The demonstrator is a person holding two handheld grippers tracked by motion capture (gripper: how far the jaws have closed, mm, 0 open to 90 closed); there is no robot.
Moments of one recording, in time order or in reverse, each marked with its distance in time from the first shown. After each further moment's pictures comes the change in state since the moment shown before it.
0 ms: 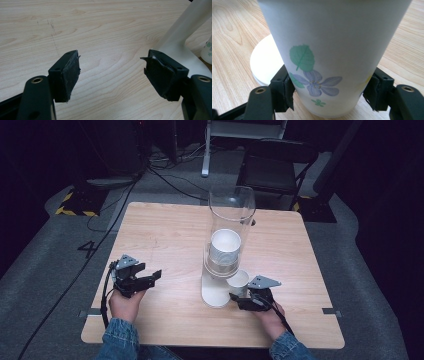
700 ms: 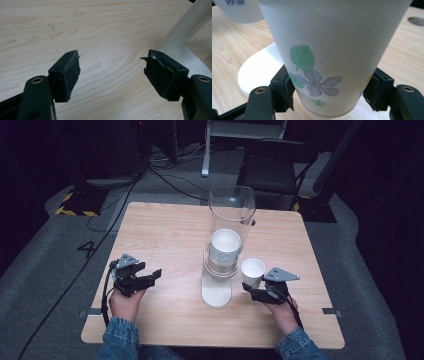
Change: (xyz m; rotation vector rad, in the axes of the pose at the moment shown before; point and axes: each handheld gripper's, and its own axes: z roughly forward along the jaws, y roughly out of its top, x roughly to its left) left arm 0.001 0.001 0.000 -0.005 0.008 -0.003; right arm -0.028 0.016 -0.035 -0.078 -0.069 0.025
